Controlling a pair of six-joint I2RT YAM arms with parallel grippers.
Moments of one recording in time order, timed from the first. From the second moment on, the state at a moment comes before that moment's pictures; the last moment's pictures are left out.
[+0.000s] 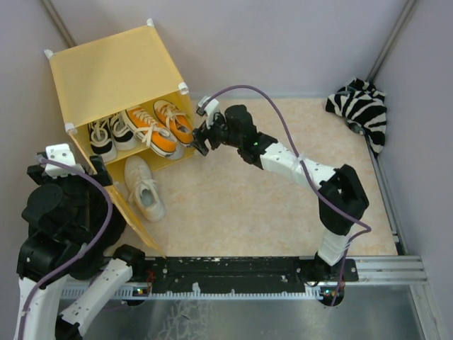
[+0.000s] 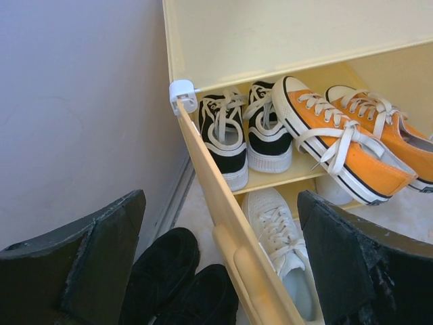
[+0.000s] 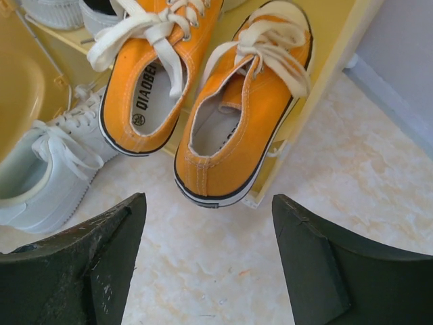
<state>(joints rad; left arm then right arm) -0.41 0.52 1.20 -0.70 -0.69 0.10 0.77 1.73 1.43 0.07 -0.26 -0.11</state>
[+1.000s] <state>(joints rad) -0.41 0.51 1.15 -0.67 -0.69 0.13 0.82 1.94 1.54 0.17 -0.16 0.03</state>
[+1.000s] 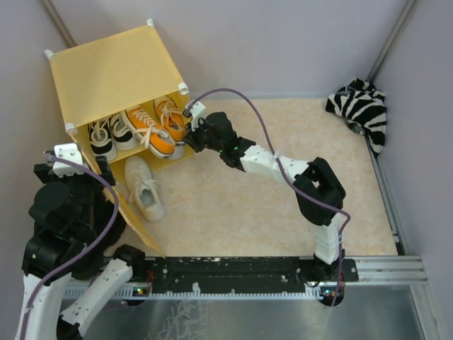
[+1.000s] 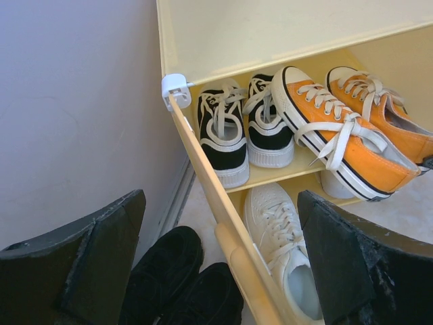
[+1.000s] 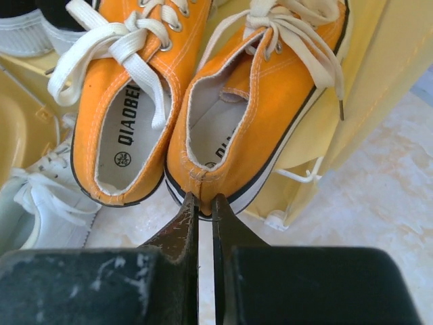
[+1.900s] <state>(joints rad) -0.41 0.45 1.14 -0.67 -0.67 0.13 0.92 2.04 1.66 0.40 0.37 -0.07</state>
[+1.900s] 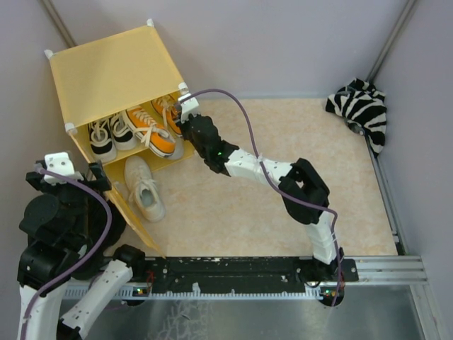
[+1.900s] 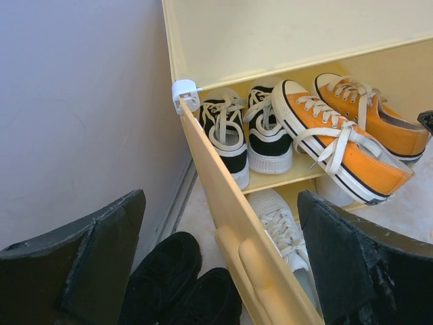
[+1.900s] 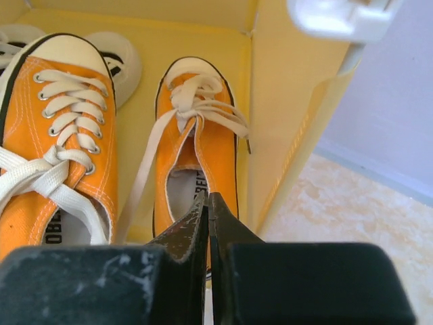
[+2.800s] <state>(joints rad) -0.41 0.44 1.12 -0.66 -0.67 0.15 0.94 1.86 1.52 0.26 0.16 -0.07</state>
